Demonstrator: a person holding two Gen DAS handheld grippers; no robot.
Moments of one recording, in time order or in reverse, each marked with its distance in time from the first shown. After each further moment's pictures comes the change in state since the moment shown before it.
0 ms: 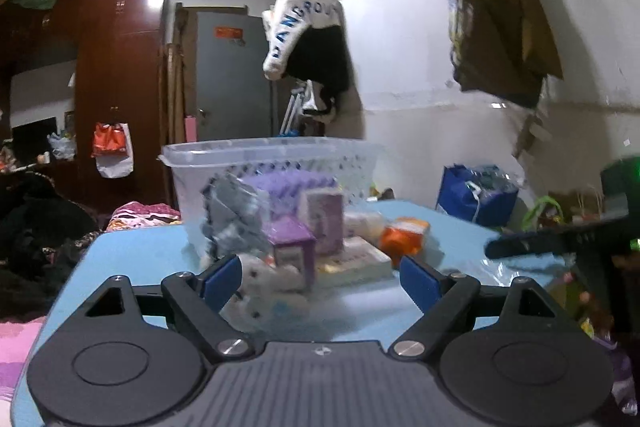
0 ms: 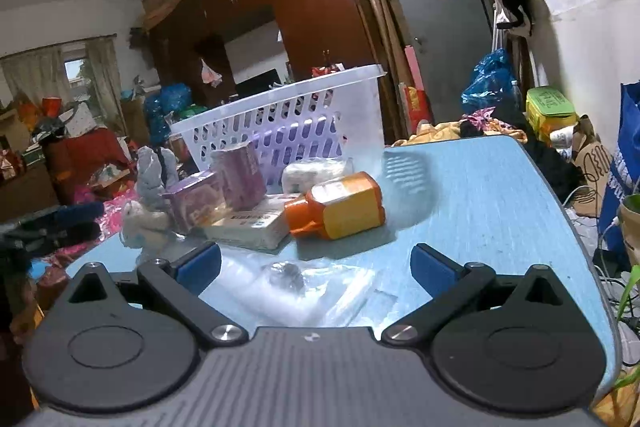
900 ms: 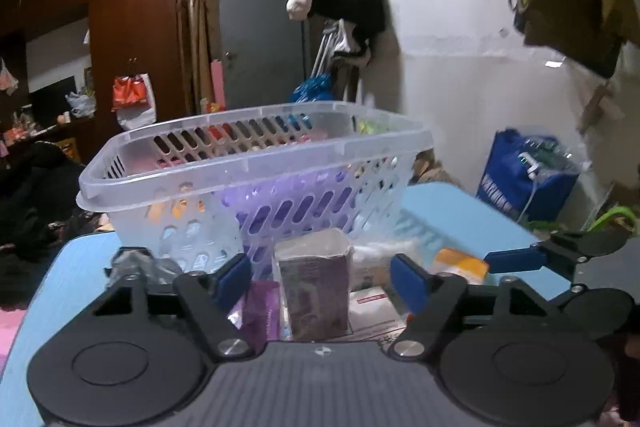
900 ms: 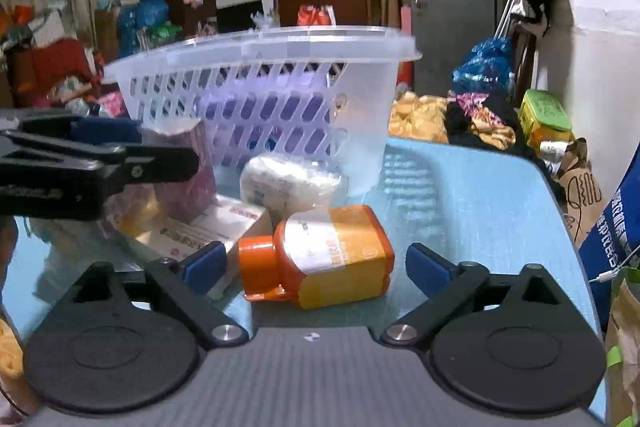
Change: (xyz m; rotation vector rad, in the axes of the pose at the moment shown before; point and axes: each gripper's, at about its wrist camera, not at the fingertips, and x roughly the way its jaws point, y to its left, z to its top) left arm 0.136 -0.026 0.055 -0.025 0.213 0.141; right arm 0.099 0.011 0.038 -0.184 0.240 -0.136
